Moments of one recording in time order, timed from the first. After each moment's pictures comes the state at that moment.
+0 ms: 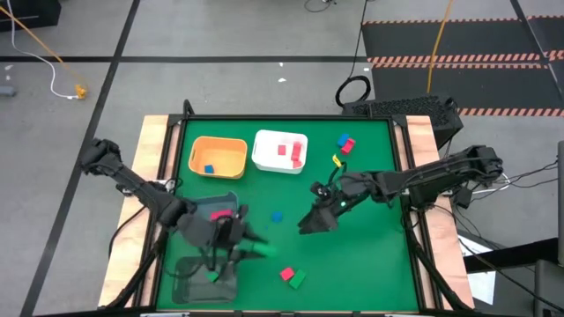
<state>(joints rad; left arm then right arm) -0.58 1.37 1.10 -0.03 -0.31 -0.25 0.17 1.34 0.87 0.25 -0.38 1.10</state>
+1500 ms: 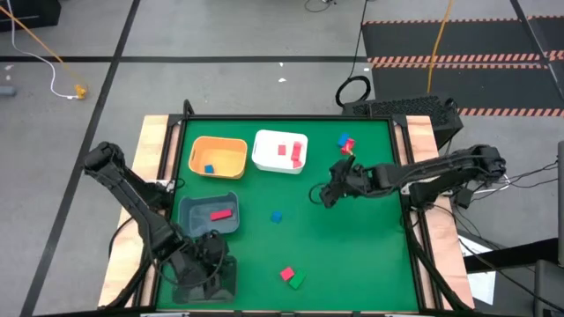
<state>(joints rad) -0.81 1.44 1.10 -0.59 -0.27 -1.22 0.09 1.31 0.87 -0.61 0.36 0.93</state>
